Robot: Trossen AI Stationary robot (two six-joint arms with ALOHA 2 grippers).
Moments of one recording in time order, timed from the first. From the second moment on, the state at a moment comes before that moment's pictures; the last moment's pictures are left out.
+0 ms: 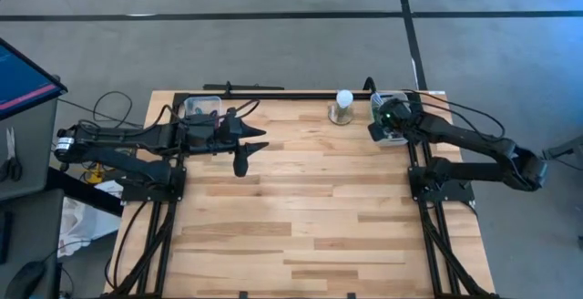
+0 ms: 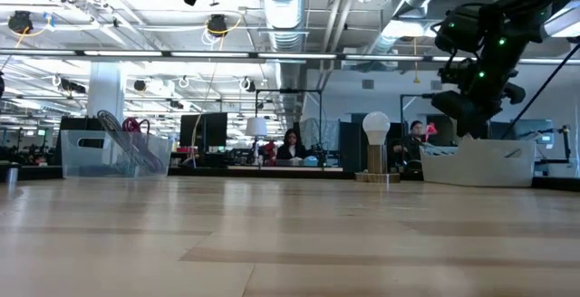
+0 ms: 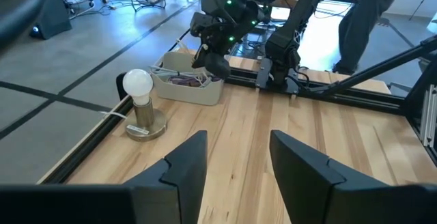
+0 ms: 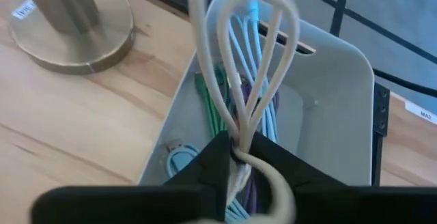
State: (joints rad) left arm -0.02 1.03 0.90 -0.13 -0.24 -0.07; right arm -0.67 0.99 0.54 -0.54 0.53 0.26
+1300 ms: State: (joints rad) left arm -0.02 1.03 0.90 -0.13 -0.24 -0.06; right arm -0.69 0.99 0.54 -0.43 0.58 0.07
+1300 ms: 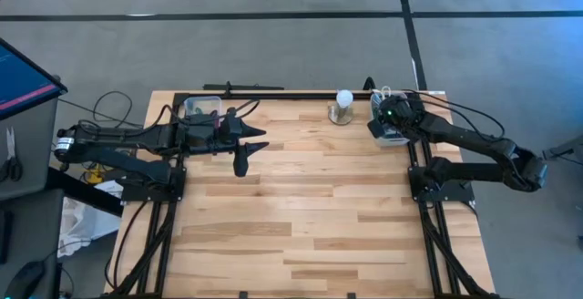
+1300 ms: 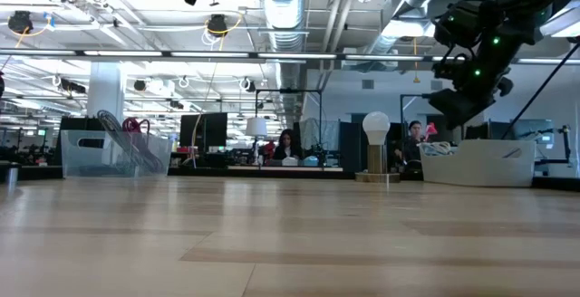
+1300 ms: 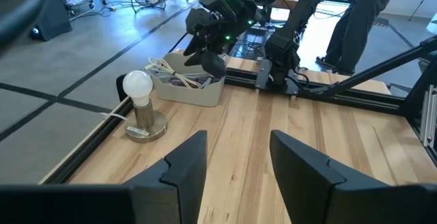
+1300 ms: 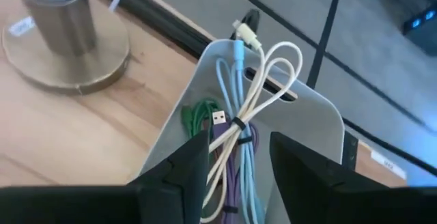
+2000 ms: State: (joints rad) left arm -0.02 1.03 0.90 -0.11 -0.24 -0.06; right arm -0.63 0.99 0.54 -0.43 0.57 0.11
